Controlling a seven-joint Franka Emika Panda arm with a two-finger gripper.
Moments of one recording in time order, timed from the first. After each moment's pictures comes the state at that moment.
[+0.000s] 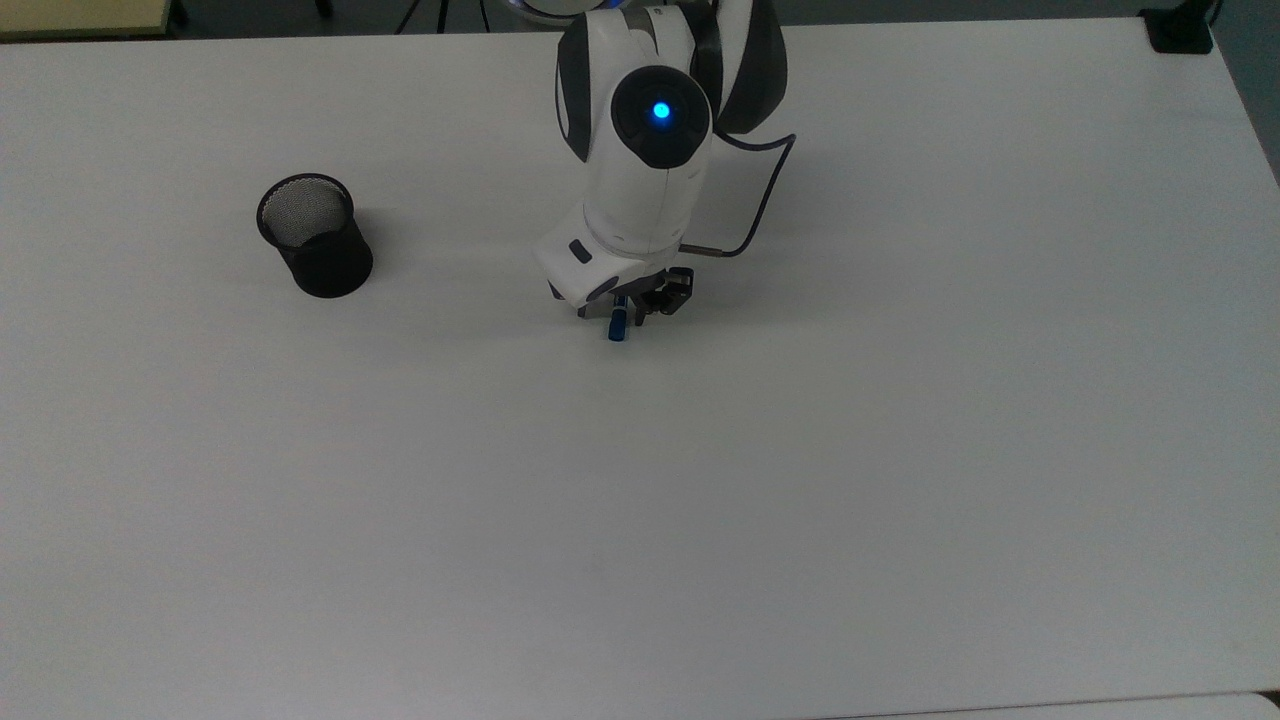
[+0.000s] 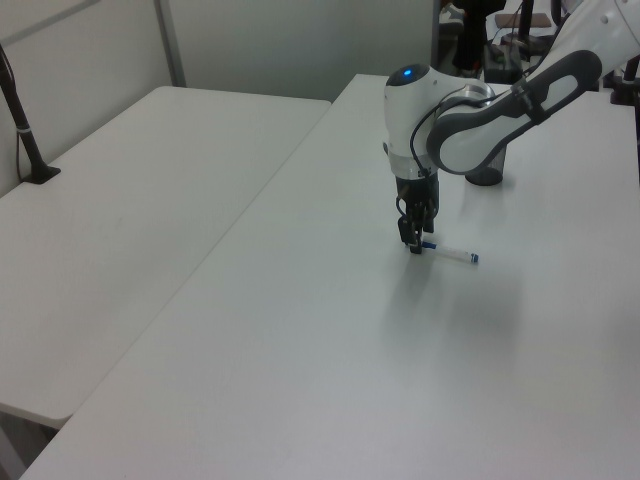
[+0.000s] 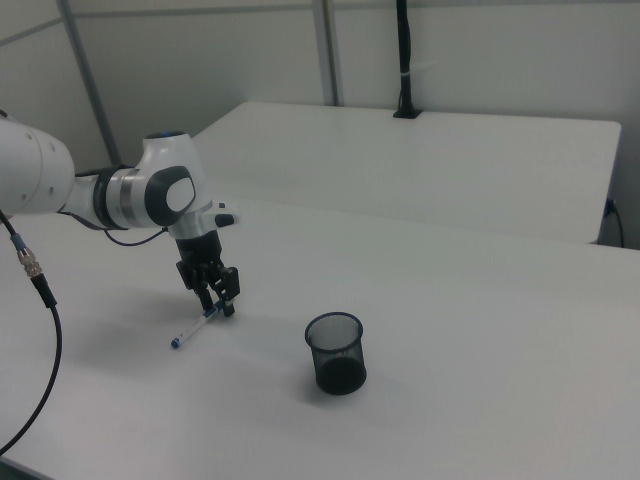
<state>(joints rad) 0.31 0.43 -0.14 -1.80 -0.07 2.14 0.29</state>
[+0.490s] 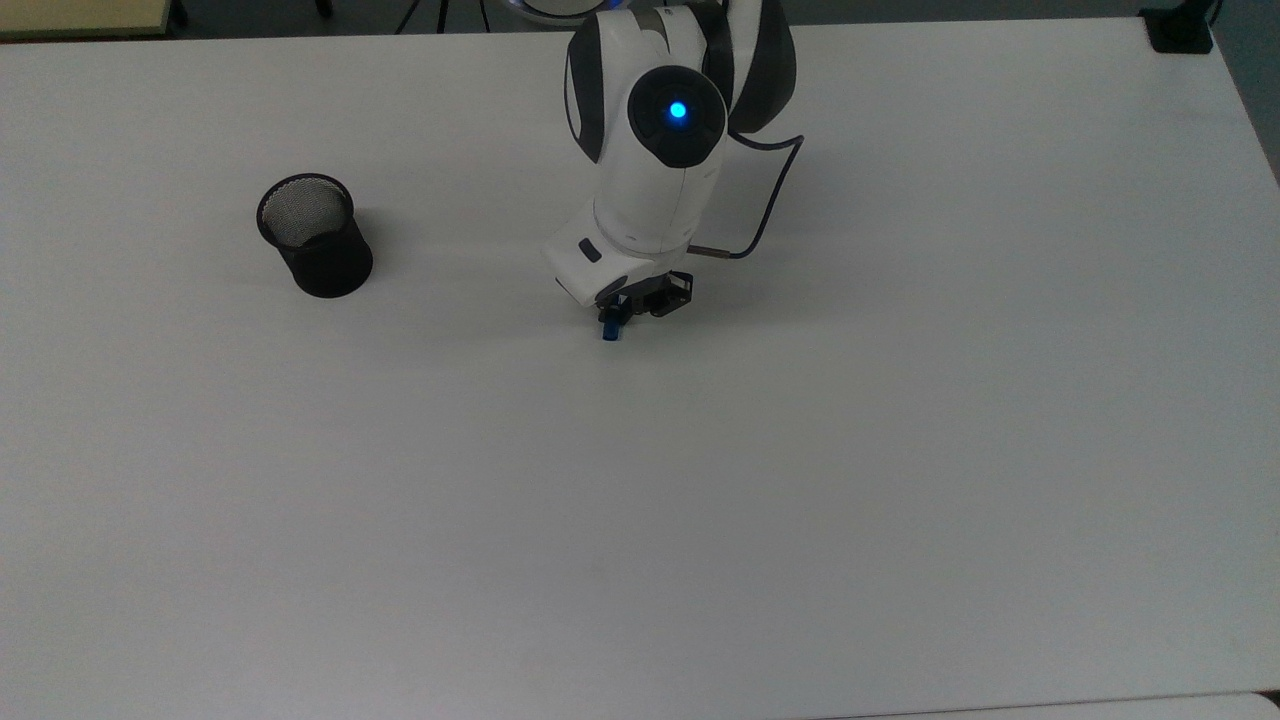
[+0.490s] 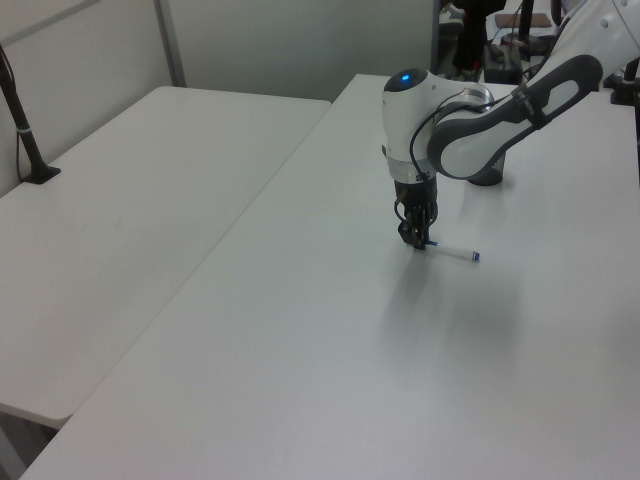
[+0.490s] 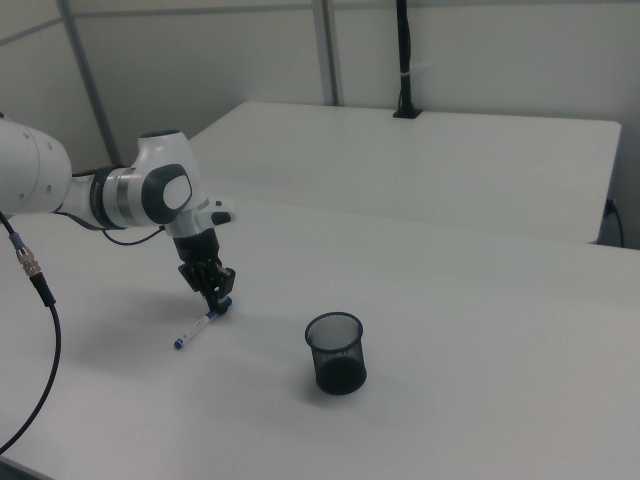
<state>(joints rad) 0.32 0.43 -0.14 -1.80 -0.09 2.14 0.32</state>
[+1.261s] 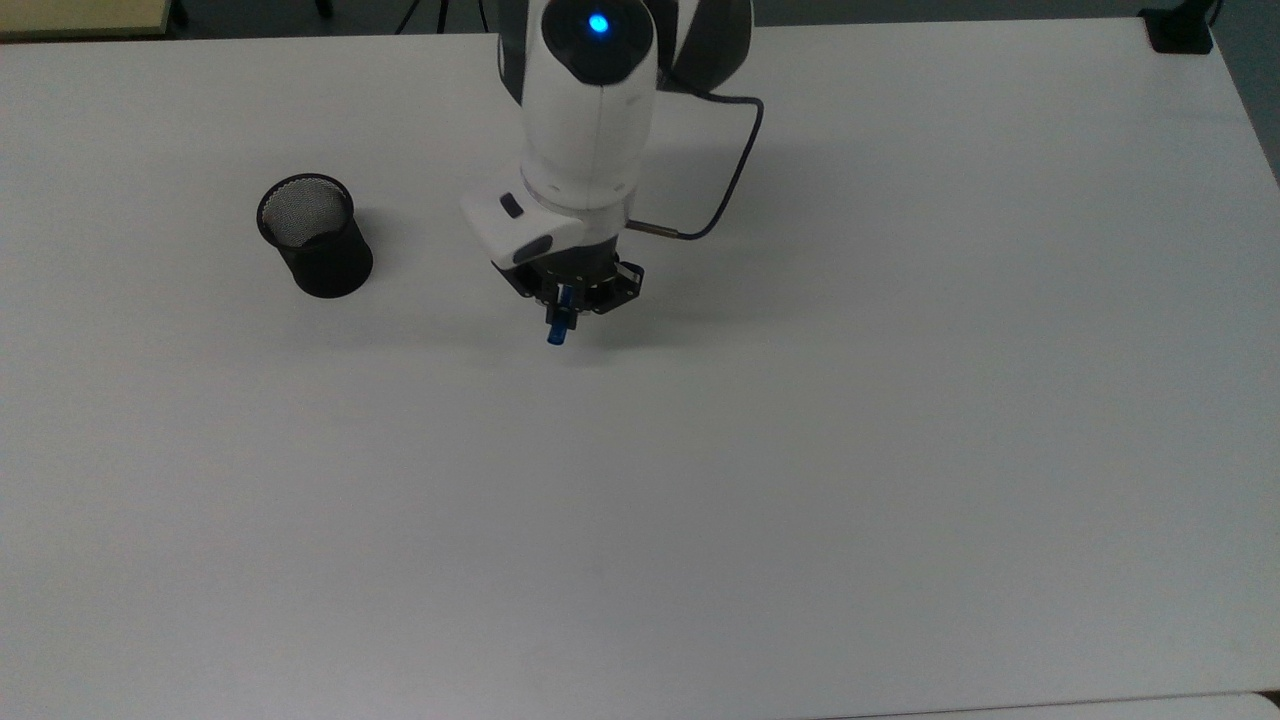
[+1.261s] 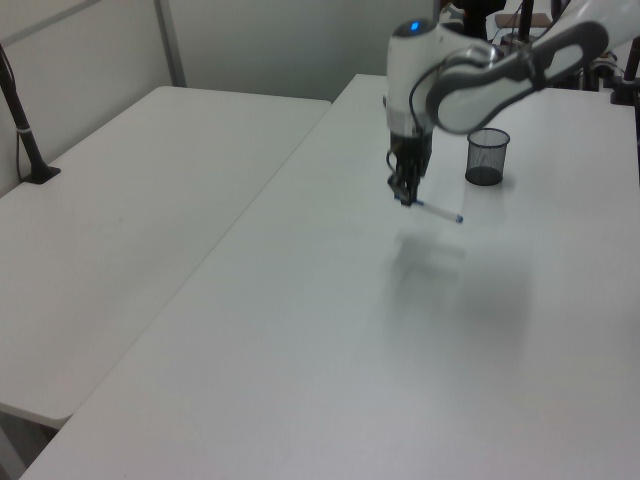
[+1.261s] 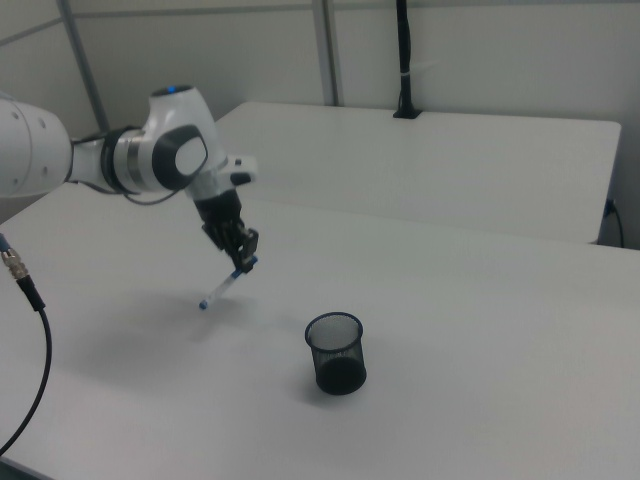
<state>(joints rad) 0.25 0.35 -0.16 -1.73 -0.09 2.14 0.32</state>
